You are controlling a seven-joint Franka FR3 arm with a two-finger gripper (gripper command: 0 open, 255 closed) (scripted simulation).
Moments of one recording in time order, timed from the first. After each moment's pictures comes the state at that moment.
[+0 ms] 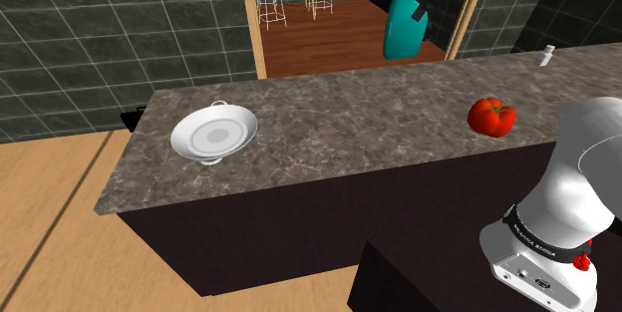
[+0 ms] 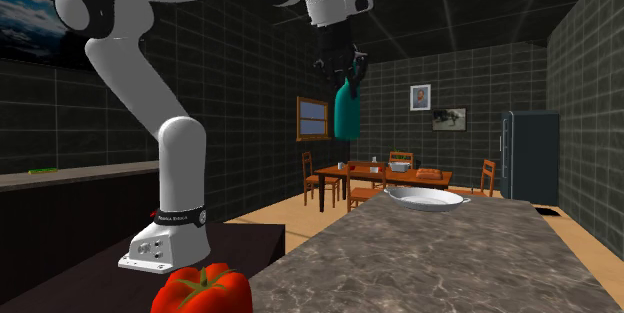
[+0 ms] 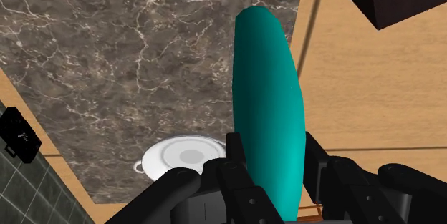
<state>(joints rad) 0.58 -0.63 -0.76 -2.17 0.06 1.88 -1.20</state>
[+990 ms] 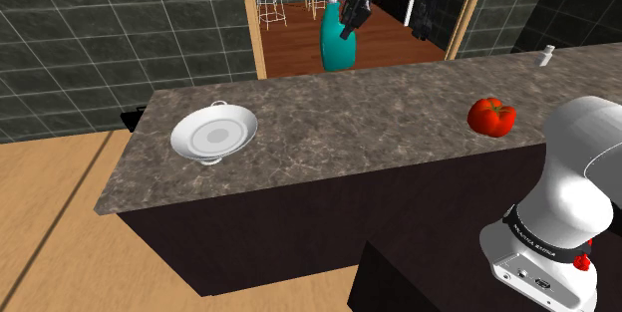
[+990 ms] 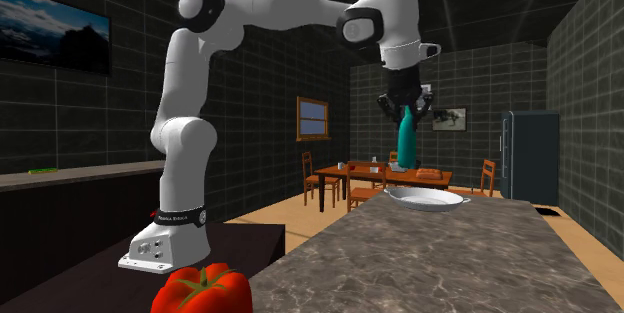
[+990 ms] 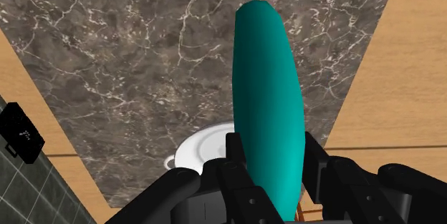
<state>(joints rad) 0.91 0.09 -1.12 -1.87 0.63 1.98 -1.50</state>
